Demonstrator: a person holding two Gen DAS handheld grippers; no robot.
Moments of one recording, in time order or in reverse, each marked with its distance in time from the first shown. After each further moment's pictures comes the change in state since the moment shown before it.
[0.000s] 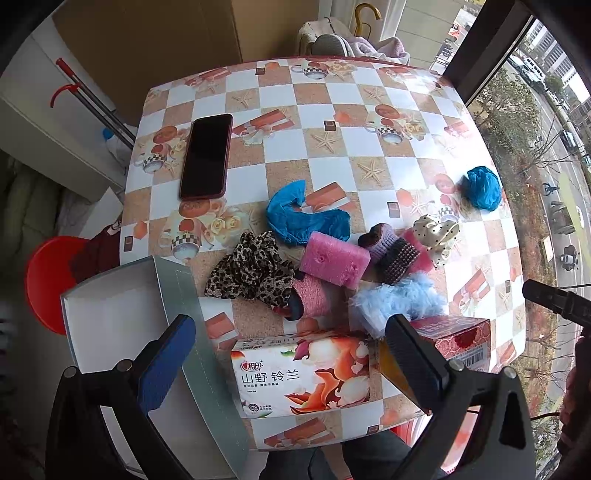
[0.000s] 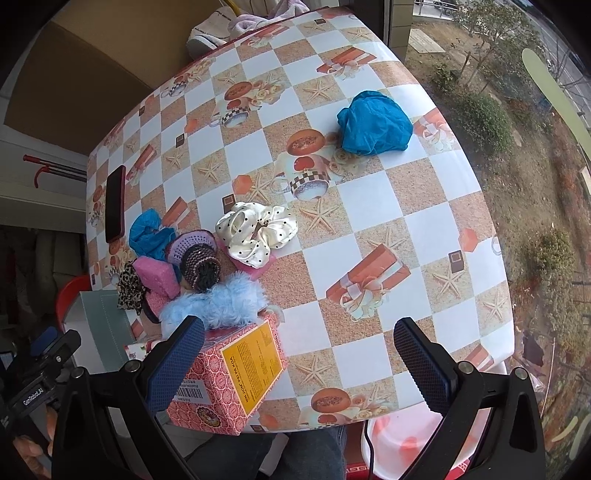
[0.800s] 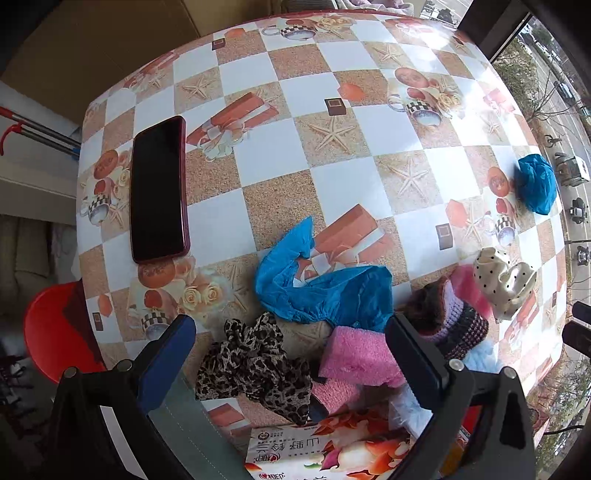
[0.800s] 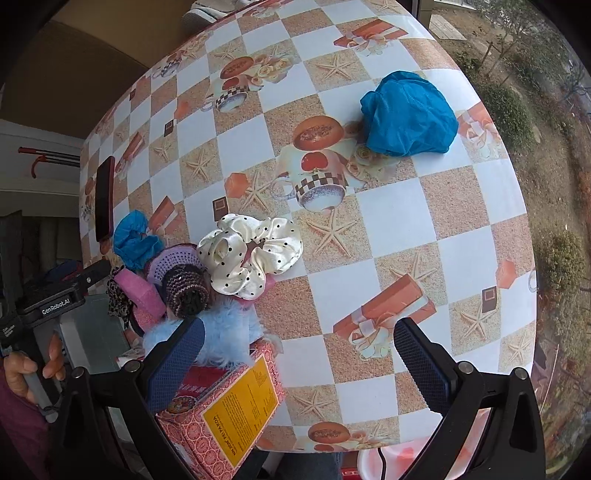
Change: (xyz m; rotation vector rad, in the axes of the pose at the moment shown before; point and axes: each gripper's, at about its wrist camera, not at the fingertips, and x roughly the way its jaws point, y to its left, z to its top) left arm 0.129 -0.013 0.096 0.153 0.134 0.038; right arm 0.066 0.003 0.050 -0.061 0.102 0.055
